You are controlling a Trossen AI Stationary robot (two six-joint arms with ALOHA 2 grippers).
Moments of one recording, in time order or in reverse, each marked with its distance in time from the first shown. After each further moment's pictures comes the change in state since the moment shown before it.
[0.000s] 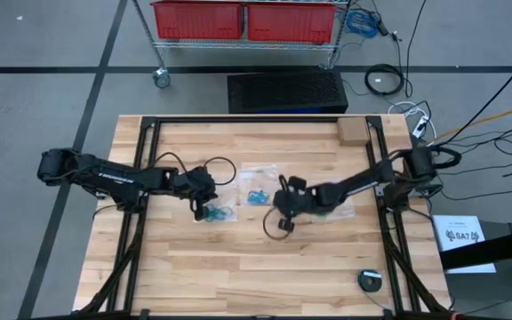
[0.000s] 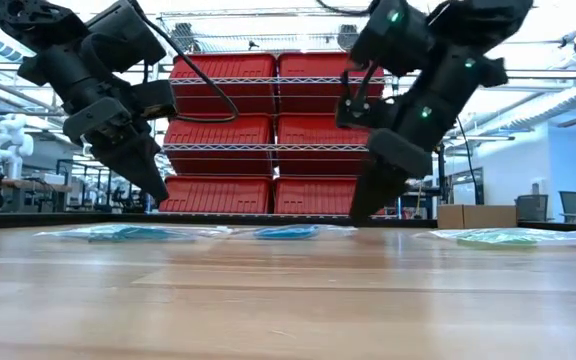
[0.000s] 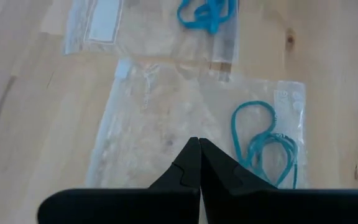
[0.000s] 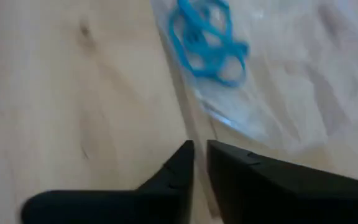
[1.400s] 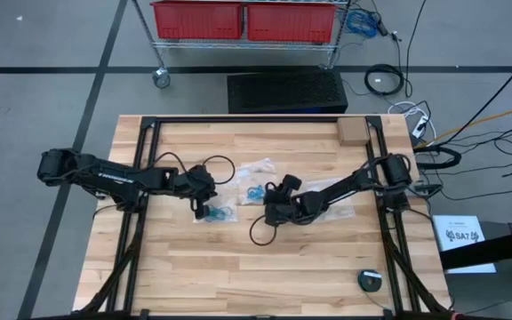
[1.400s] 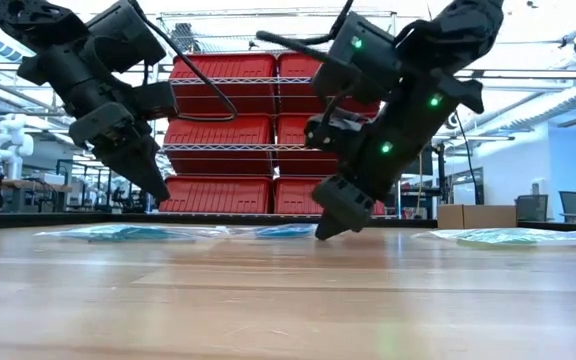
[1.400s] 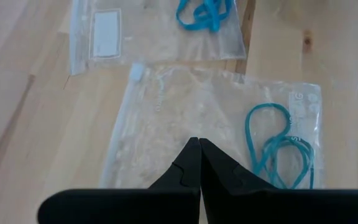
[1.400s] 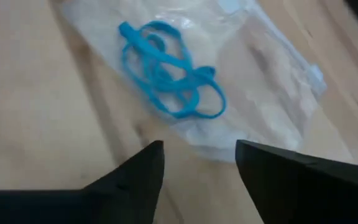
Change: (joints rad) left arm 0.000 0.000 0.000 -0.003 -0.044 -0.007; right arm 0.073 0.229 0.147 0.021 0.423 0.070
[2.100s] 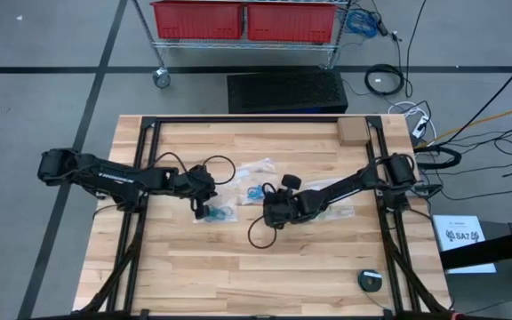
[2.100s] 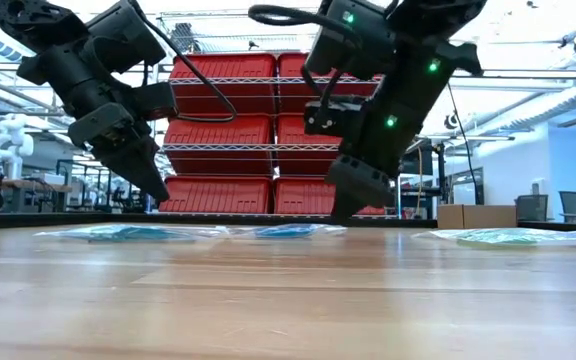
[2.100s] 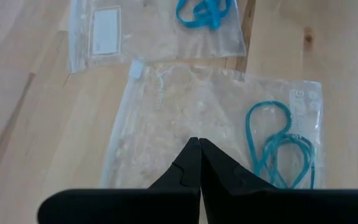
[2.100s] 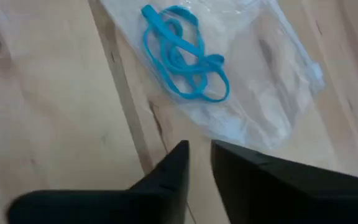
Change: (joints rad) left arm 0.000 0.000 0.000 -0.005 -0.005 0.001; right arm 0.021 -0.039 0.107 -0.263 -0.048 -0.028
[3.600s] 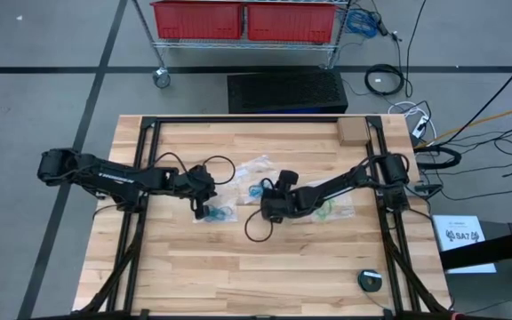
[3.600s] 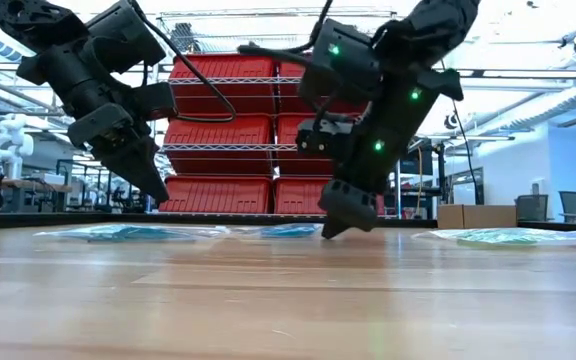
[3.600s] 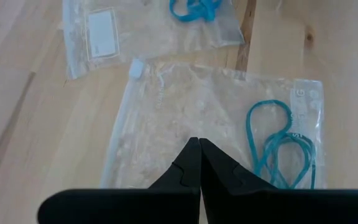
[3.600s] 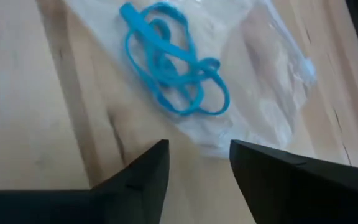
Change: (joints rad) left arm 0.000 0.000 0.000 -0.002 -0.001 0.001; right arm -0.050 0.065 0.011 0.053 0.036 -0.103
